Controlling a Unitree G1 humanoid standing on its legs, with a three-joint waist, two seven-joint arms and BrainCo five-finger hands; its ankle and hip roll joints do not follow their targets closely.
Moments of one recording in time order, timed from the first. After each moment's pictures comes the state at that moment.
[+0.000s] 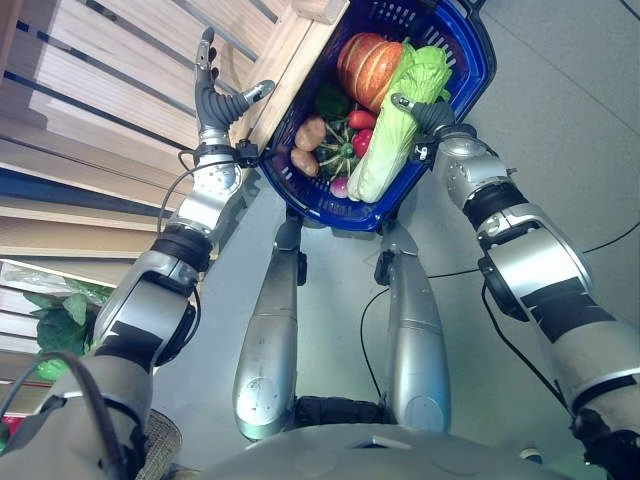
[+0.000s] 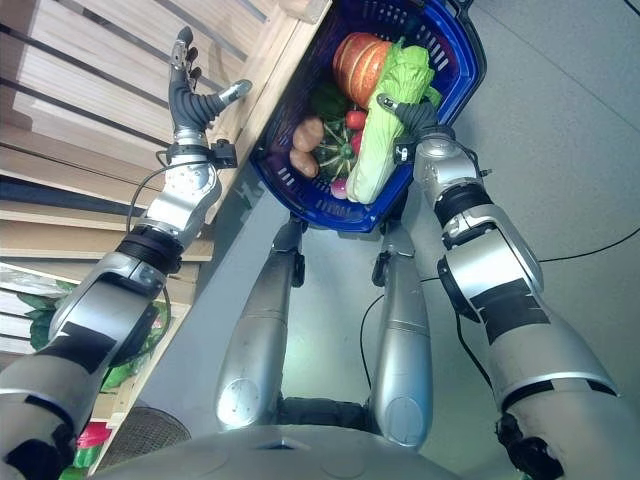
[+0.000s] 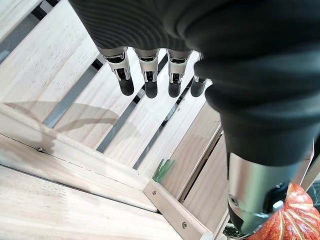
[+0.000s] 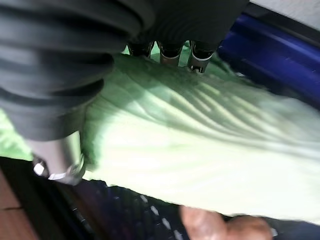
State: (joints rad) left arm -0.89 0.44 -0.44 0.73 -0.35 -0.36 0.54; right arm -1.19 -0.36 0.44 1.22 0.62 0.09 -0.11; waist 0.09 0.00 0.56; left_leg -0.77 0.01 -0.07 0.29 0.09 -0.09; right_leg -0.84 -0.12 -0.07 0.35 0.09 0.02
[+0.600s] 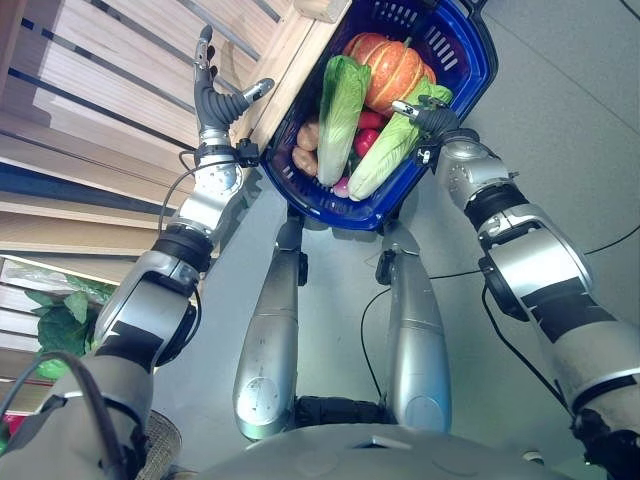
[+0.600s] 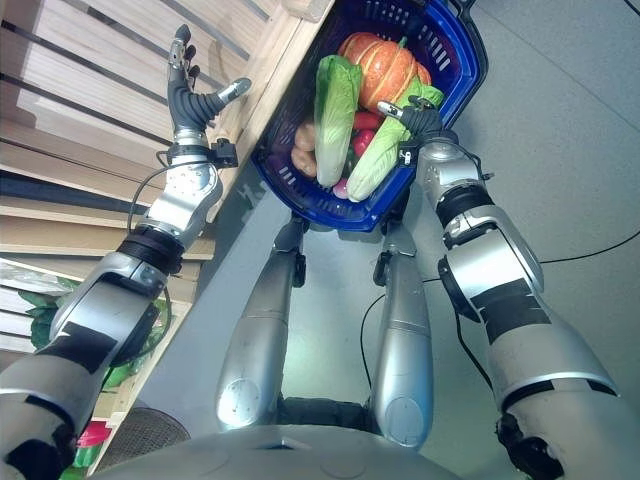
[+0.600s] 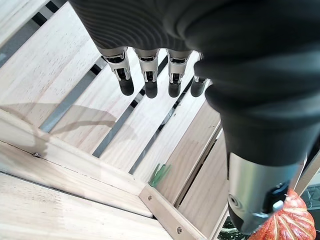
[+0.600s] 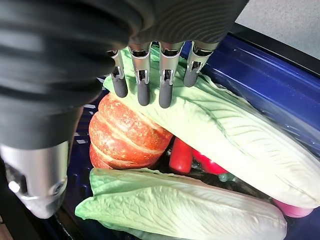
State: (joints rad) left arm -0.89 0.44 -0.44 0.73 -0.35 -0.37 0.57; right arm -1.19 -0.36 0.43 1.23 0.62 0.09 -0.14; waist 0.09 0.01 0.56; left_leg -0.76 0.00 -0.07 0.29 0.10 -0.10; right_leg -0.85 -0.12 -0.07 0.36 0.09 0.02
